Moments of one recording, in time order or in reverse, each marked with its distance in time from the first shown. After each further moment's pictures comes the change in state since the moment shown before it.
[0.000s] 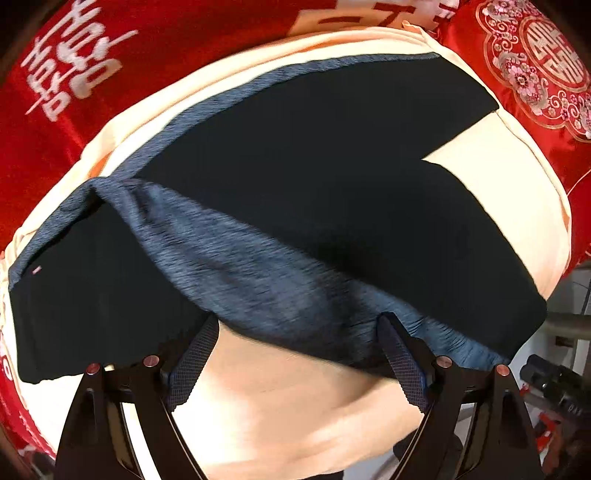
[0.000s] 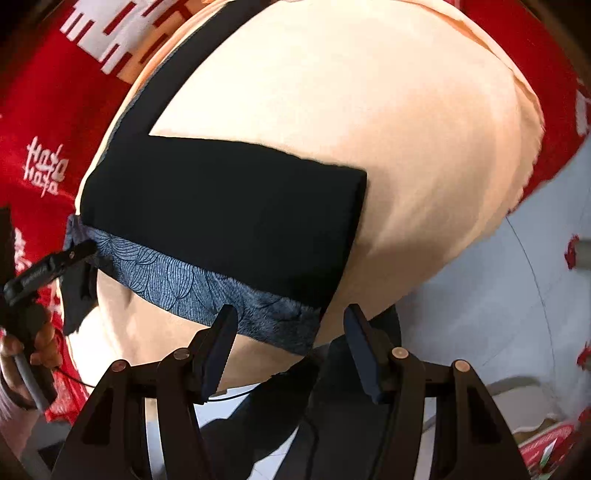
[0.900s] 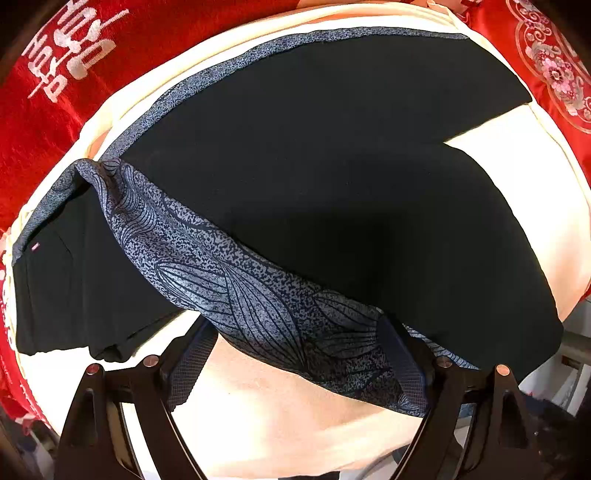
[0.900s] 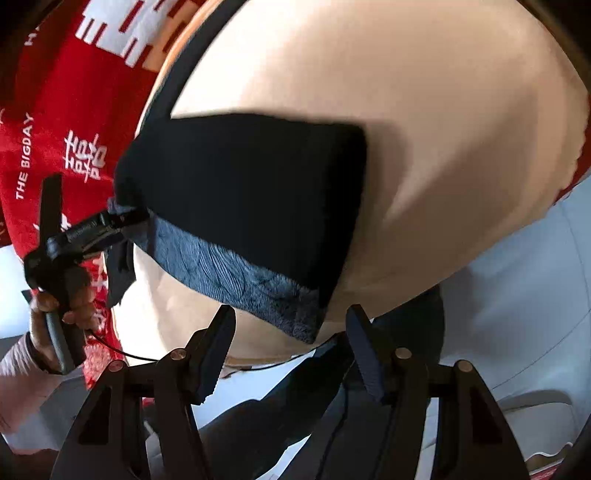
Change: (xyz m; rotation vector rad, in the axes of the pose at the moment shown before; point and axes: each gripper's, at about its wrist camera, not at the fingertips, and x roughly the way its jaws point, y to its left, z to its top) left arm 0.029 -0.042 0.006 -0.079 0.072 0.082; right arm 0.023 -0.026 -0.002 -0.005 0.100 0.257
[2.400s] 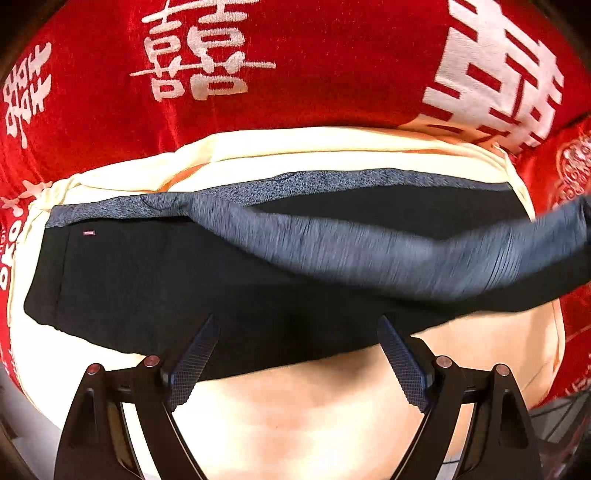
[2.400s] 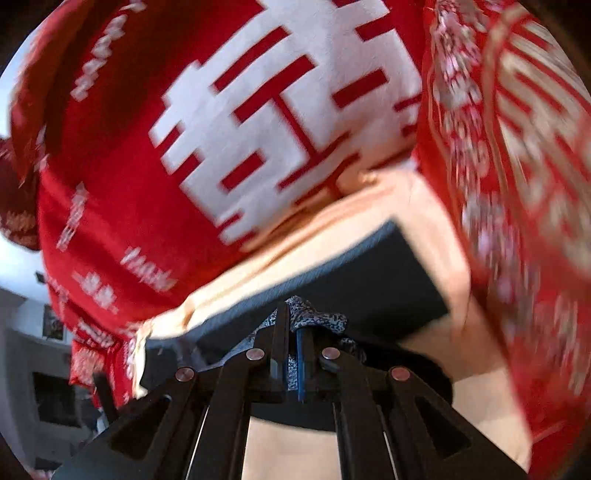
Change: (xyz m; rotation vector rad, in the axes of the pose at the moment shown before) left arm -0.052 0.102 0.009 -0.329 -0.211 -0.031; right arm -0.106 0.178 0.317 -0.329 -0.235 0.037
